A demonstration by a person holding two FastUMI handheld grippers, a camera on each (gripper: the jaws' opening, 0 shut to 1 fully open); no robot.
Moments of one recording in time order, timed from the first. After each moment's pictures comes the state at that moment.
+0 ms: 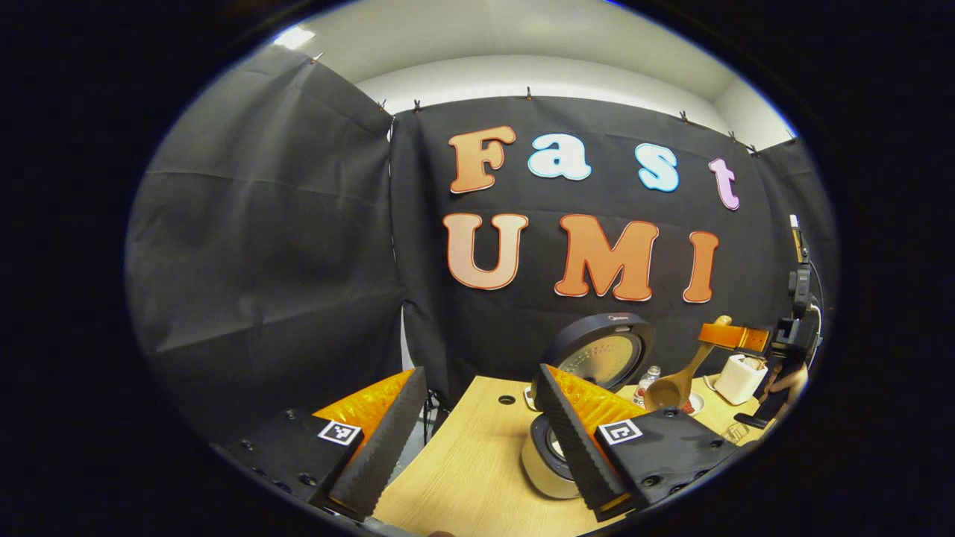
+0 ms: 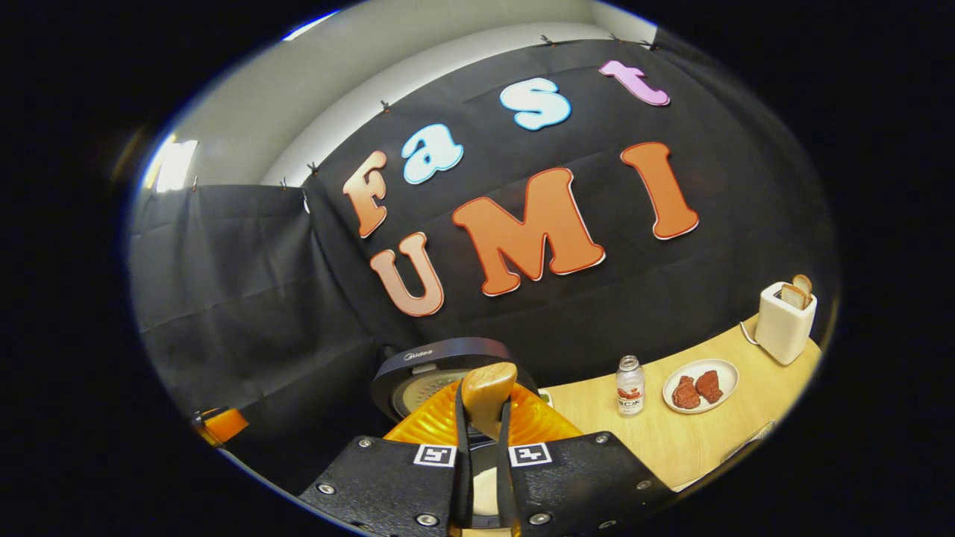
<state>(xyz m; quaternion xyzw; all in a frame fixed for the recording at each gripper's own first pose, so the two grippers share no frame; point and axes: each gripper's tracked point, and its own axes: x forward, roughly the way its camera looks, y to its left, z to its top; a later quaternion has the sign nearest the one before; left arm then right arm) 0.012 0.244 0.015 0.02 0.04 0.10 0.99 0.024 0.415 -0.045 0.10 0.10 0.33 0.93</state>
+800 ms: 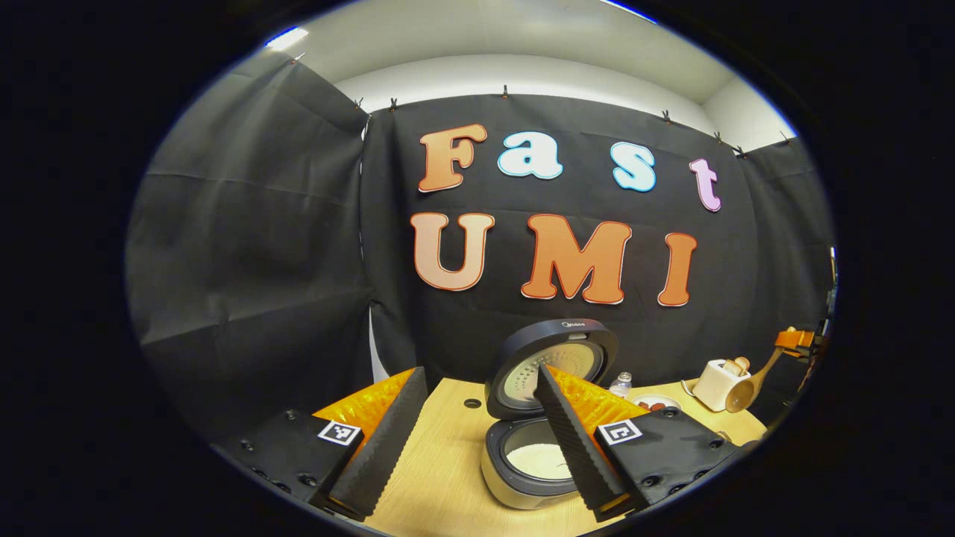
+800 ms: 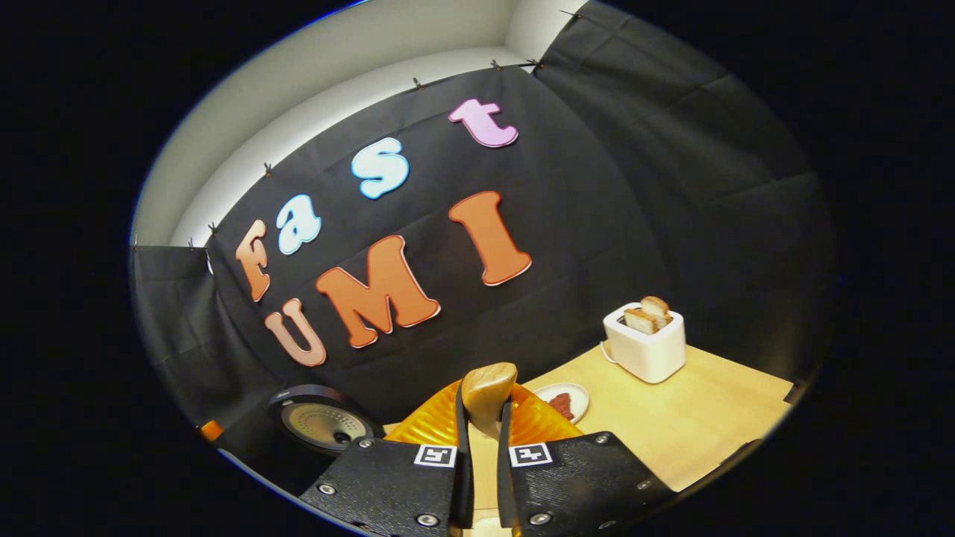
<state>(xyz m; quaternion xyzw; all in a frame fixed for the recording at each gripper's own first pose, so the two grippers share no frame) 0.042 0.180 0.007 0.01 0.05 0.06 1.00 0.072 0.149 -0.034 0.15 0.08 0.13 0.98</state>
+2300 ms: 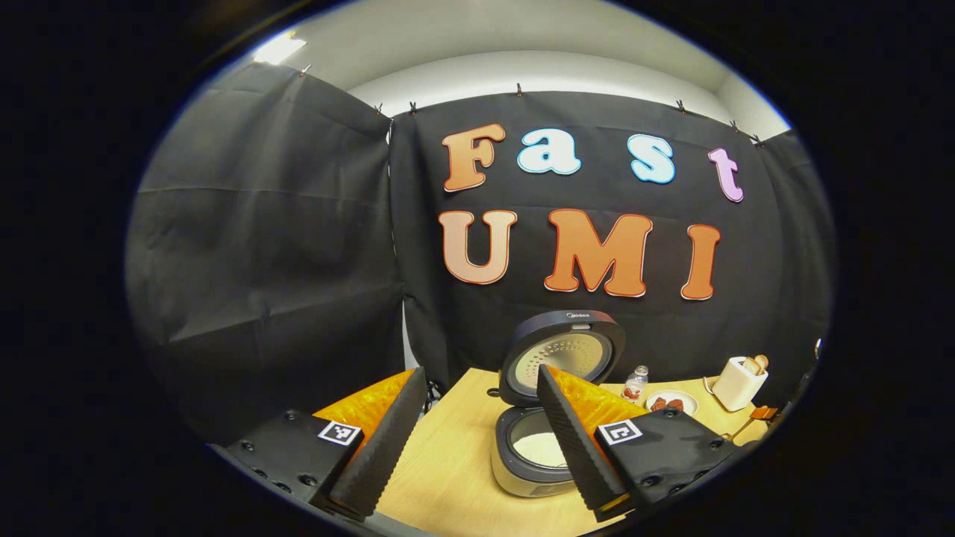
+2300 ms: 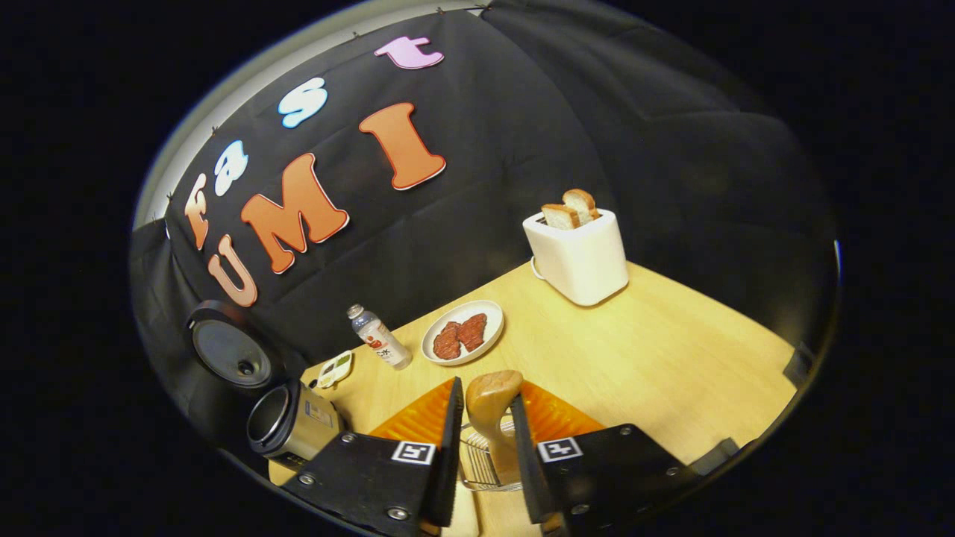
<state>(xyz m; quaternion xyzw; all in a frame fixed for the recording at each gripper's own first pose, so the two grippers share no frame) 0.002 0.154 0.007 0.02 0.06 0.13 0.99 0.093 0.056 -0.196 0.10 0.22 0.08 0.97</state>
